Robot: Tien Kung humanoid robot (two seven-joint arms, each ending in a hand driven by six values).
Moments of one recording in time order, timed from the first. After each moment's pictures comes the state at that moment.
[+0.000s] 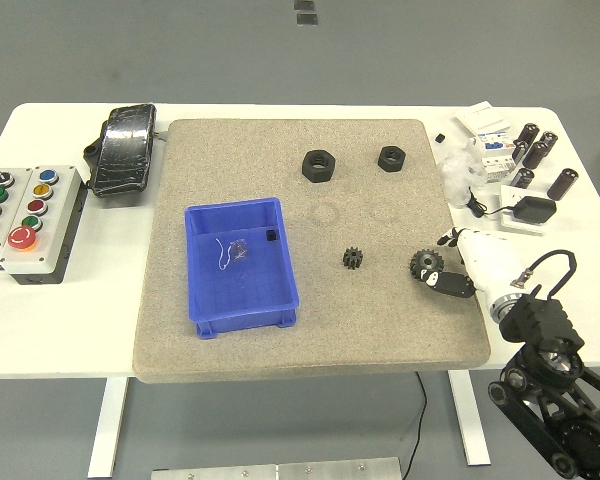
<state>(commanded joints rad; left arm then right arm) -0.02 0.11 -1.45 -0.18 1.65 -0.03 0.10 0.15 -0.30 1.03 1.34 -2.27 -0.16 -0.39</state>
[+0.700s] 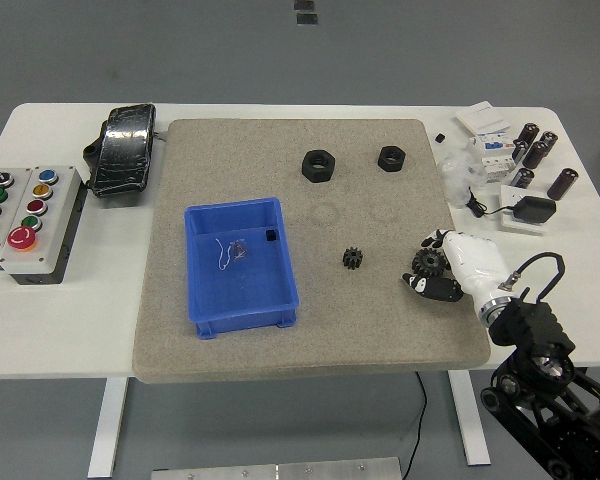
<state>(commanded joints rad) -0.01 0.11 -1.46 -0.18 1.66 -0.04 0.10 0.15 -0.30 0.99 1.39 -2.25 -0.19 -0.38</state>
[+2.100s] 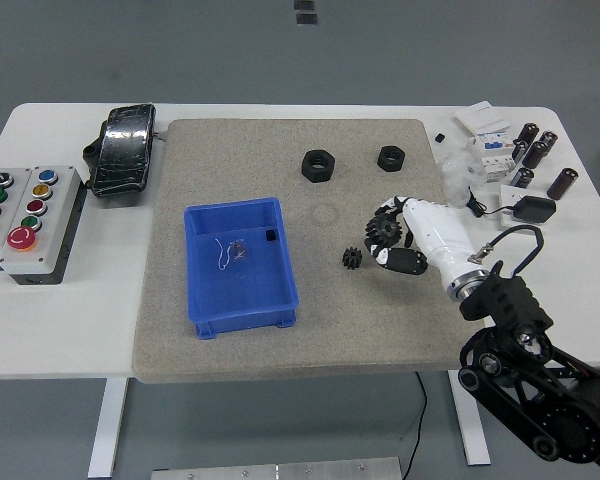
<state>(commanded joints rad) 0.00 0.10 -1.57 -0.18 1.76 -0.04 0.14 0.30 -0.28 0.85 1.48 -2.07 -0.27 -0.28</state>
